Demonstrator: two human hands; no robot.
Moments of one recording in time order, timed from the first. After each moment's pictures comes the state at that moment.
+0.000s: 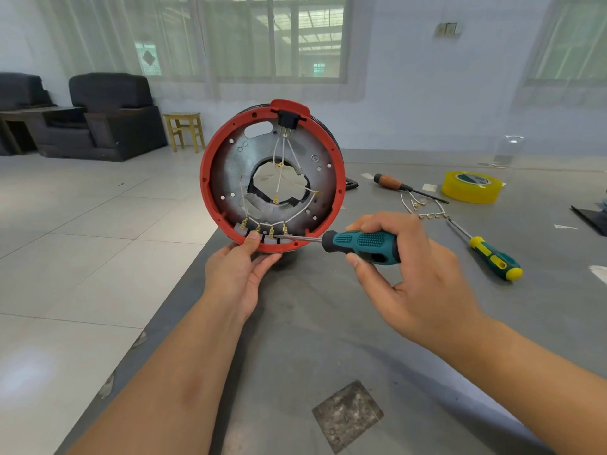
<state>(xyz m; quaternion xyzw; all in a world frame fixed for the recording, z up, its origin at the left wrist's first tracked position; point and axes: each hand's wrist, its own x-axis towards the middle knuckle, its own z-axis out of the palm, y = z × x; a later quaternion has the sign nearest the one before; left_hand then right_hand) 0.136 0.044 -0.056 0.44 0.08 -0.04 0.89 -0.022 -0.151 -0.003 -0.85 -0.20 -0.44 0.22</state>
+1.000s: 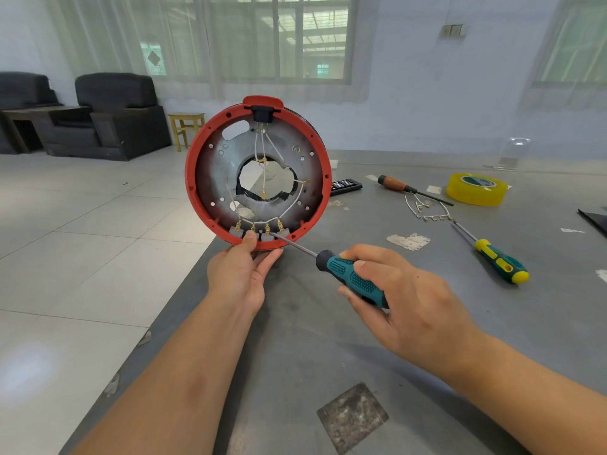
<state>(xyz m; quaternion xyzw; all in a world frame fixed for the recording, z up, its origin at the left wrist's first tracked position) 0.133 0.044 -0.050 0.39 0.13 -0.02 0.91 -0.022 -0.152 -0.021 -0.83 -0.30 -0.47 0.08</state>
